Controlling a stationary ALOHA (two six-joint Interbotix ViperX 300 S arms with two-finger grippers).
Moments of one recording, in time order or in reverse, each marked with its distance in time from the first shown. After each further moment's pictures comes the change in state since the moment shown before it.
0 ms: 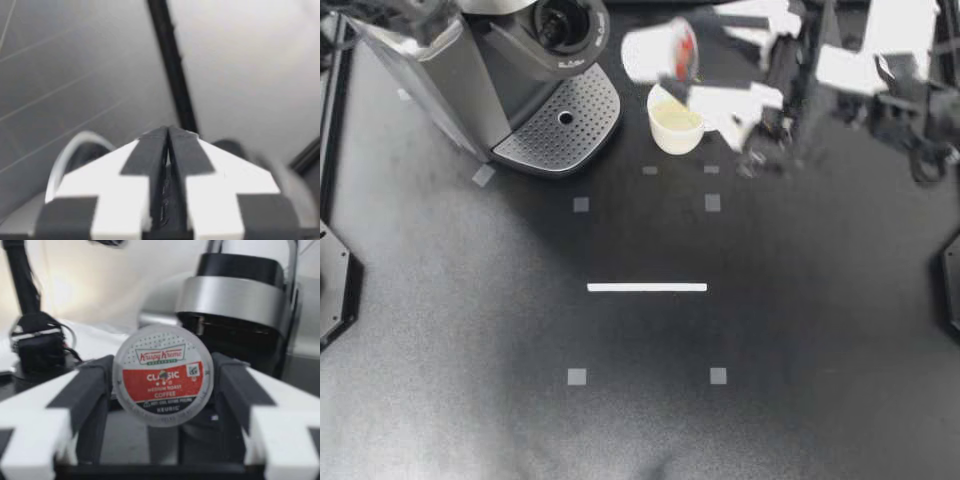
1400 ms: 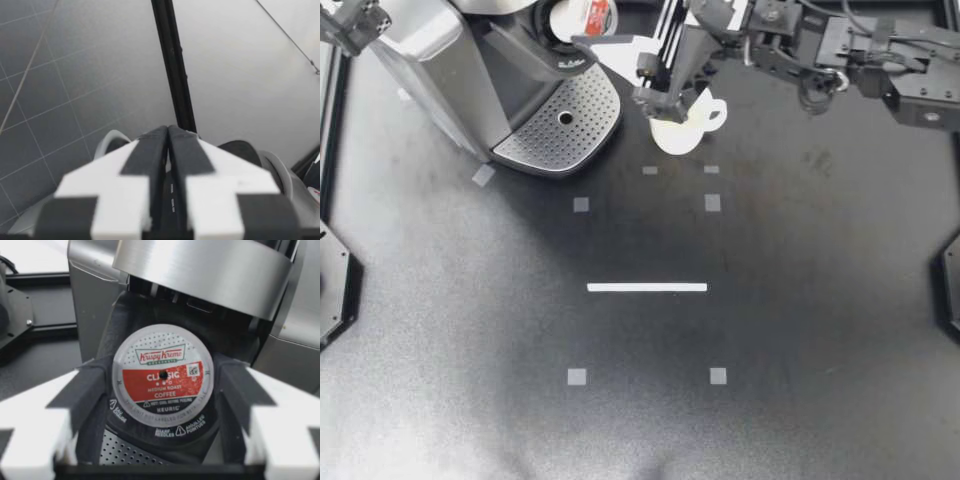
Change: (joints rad) left arm 0.000 -0.146 0.078 0.003 -0.026 -0.014; right arm -0.069 0.268 -0.333 -0.005 0.341 -0.133
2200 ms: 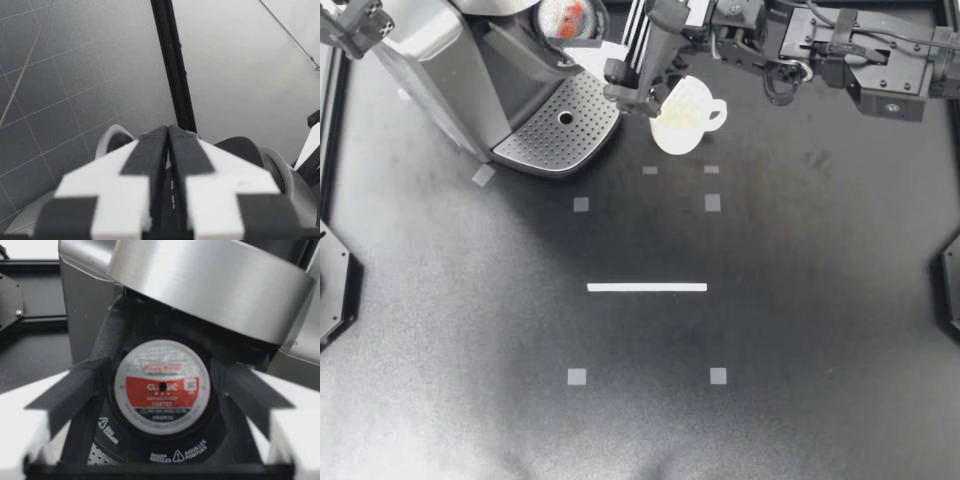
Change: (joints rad) left arm 0.000 0.000 0.006 0.002 0.000 -0.002; right arm -0.002 0.077 -0.086 -0.038 0.038 -0.008
